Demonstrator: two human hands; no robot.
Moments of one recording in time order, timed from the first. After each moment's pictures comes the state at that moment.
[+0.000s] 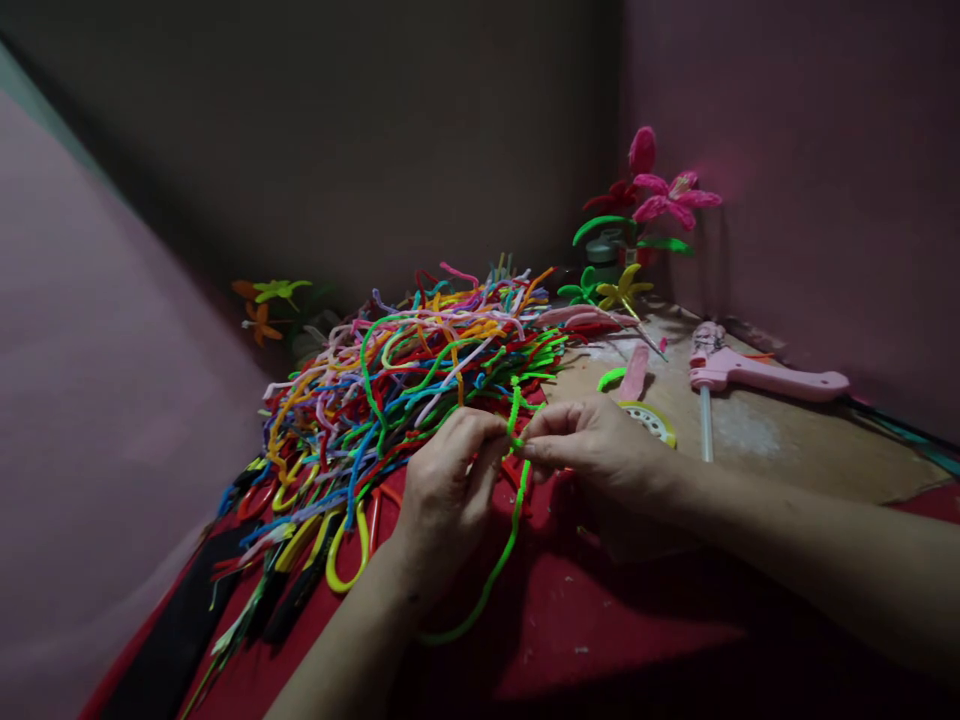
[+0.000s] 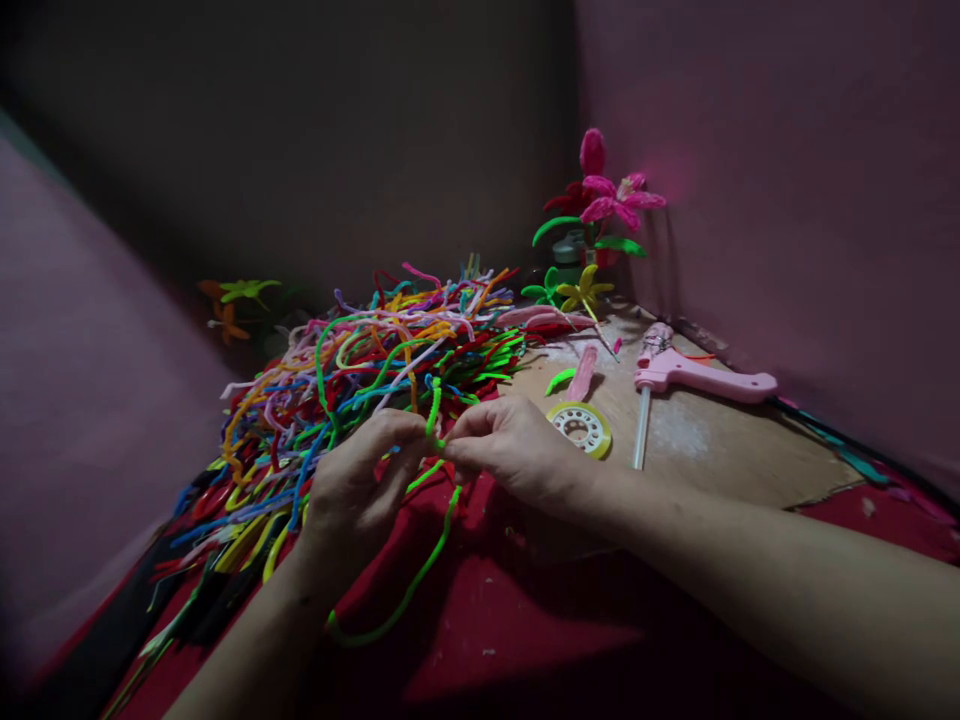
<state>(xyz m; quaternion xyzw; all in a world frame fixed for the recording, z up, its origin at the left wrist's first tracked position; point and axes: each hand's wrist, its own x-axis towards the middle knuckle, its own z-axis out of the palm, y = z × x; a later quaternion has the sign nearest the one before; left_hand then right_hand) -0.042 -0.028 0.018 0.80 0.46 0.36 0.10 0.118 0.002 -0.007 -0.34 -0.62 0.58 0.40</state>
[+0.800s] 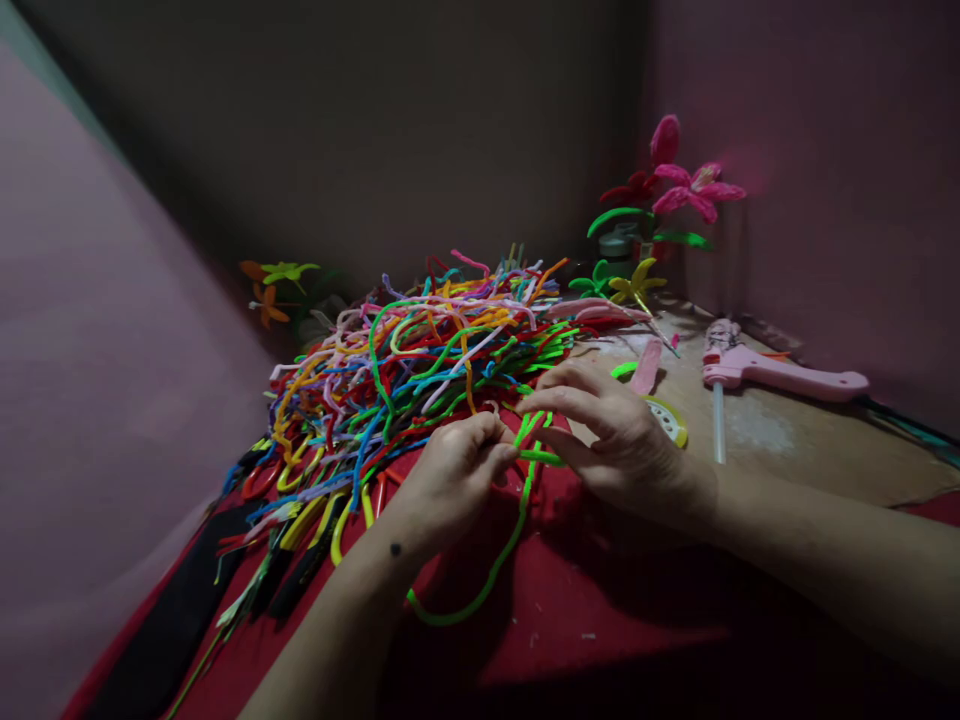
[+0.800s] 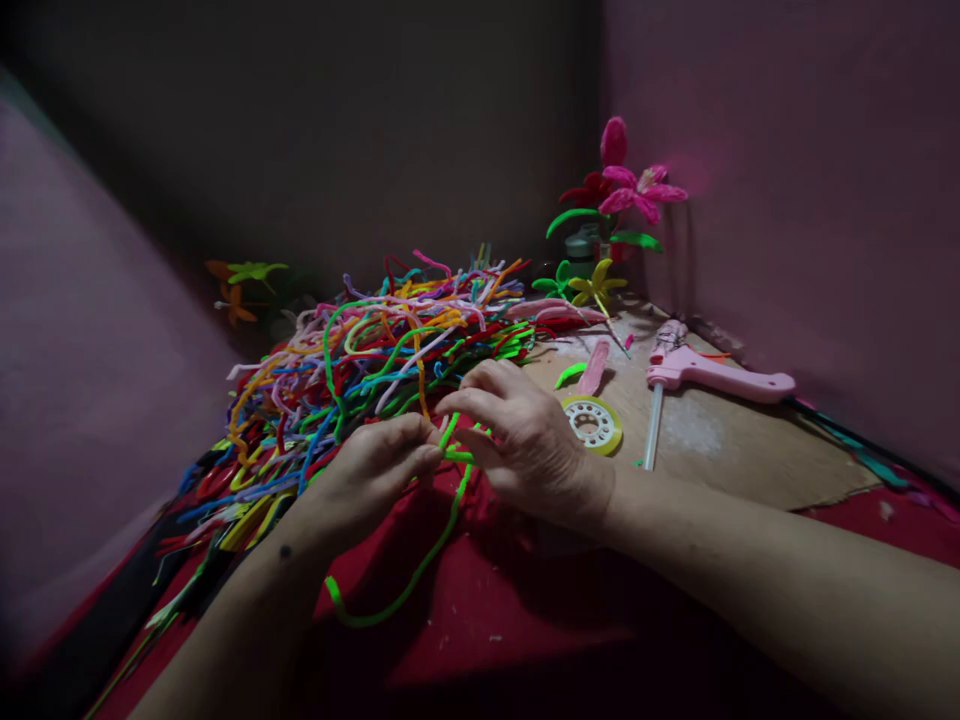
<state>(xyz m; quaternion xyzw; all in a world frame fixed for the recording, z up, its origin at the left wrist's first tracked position) -0.049 -0.024 0.027 0.76 0.53 0.24 0.28 0.120 0.000 -0.011 -0.27 -0.82 0.08 0.49</state>
